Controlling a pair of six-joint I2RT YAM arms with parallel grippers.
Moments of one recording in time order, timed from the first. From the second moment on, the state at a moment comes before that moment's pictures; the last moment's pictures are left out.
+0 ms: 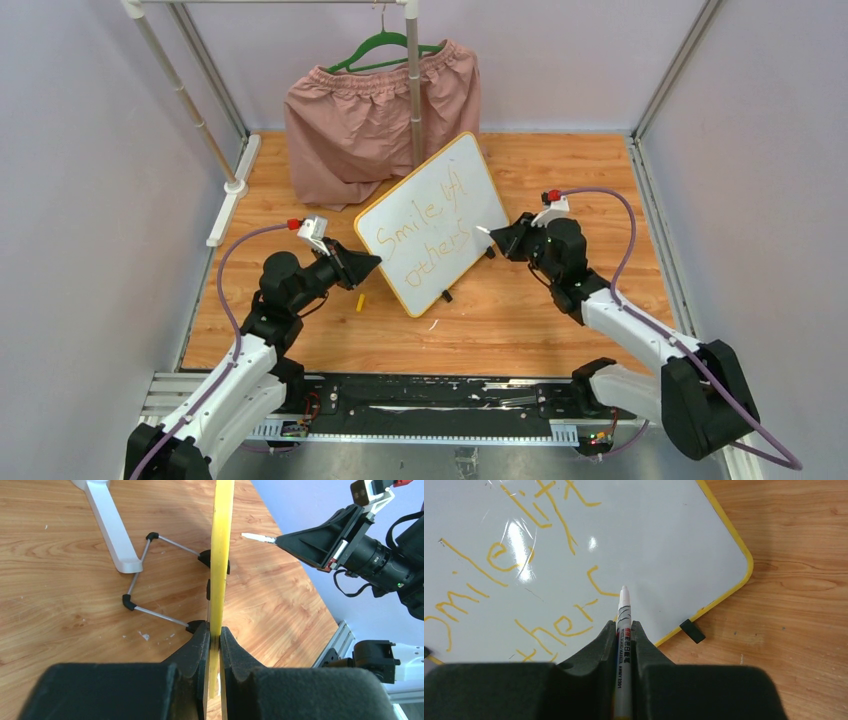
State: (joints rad) left arm -0.33 0.68 0.30 0.27 0.42 -0.59; right arm 0.42 1.07 0.50 0.32 -0.08 0.52
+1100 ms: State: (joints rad) left arm -0.33 0.67 0.30 0.28 0.42 -0.59; right arm 0.41 1.22 0.50 0.40 -0.09 0.55
